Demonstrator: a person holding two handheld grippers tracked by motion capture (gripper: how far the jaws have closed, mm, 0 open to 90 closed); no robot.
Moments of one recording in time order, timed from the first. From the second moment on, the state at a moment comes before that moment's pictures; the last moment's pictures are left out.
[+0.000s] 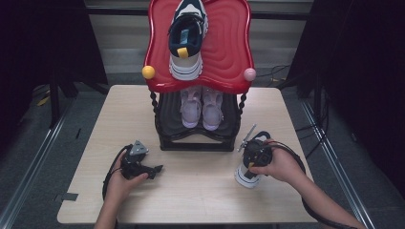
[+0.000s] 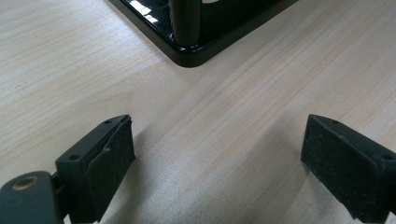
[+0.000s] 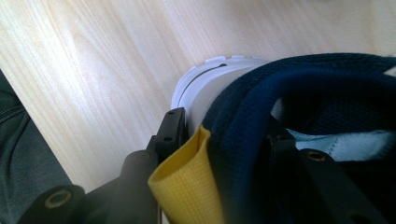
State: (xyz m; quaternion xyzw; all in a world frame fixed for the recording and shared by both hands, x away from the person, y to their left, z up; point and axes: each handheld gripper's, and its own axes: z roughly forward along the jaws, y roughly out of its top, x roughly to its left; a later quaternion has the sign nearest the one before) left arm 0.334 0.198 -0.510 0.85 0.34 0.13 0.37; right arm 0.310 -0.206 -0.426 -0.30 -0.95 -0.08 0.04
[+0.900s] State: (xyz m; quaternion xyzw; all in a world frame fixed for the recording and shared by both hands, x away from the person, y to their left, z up) left arm 0.334 0.198 -0.510 0.85 0.34 0.13 0.37; right arm 0.315 -0.198 -0.426 -0.27 -0.96 -0.05 0.06
